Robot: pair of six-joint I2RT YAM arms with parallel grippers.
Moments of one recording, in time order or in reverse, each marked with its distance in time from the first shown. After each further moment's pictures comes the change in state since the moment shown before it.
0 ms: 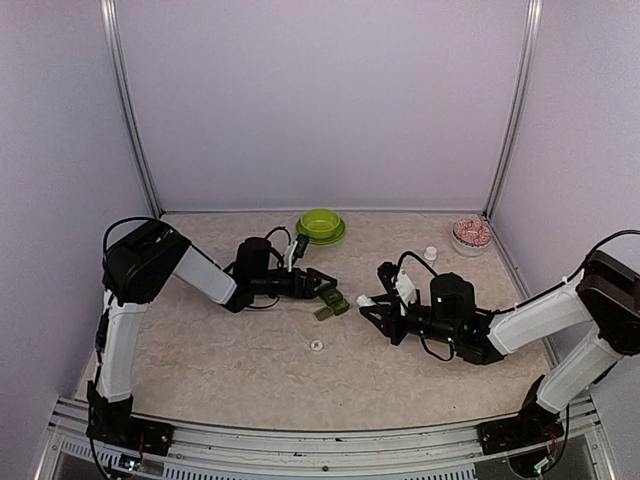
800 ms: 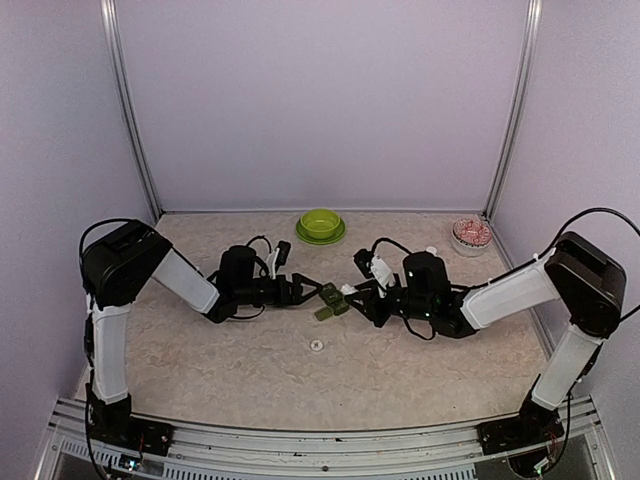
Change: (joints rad) left arm 0.006 -0.150 -0.219 0.017 -0.118 -0.049; right arm -0.060 0.198 0.250 -0.148 -0.077 -0.067
